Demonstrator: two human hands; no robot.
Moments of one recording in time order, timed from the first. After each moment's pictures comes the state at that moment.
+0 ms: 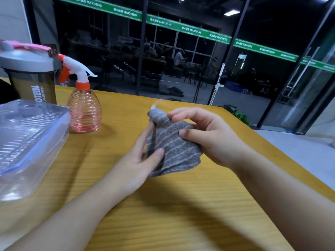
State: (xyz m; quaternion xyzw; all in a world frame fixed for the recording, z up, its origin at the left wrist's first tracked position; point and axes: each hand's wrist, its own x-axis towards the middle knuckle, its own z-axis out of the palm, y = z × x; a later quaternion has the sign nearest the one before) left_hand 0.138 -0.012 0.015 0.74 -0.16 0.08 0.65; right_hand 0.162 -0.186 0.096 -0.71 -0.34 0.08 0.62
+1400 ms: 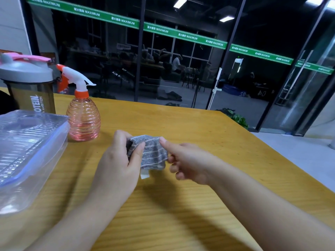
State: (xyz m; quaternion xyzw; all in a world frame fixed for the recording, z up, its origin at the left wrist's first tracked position) left_hand 0.132 -0.004 0.022 0.81 -0.06 0.39 0.44; right_hand 0.178 -0.154 0.061 -0.79 -0.01 0.20 0.57
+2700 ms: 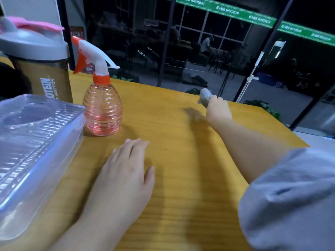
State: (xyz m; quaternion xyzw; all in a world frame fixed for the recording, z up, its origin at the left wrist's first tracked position) left_hand 0.168 0.037 -0.009 0.95 0.04 0.22 0.23; right_hand 0.427 -0.141 0.036 -0.98 -0.01 -0.17 0.06
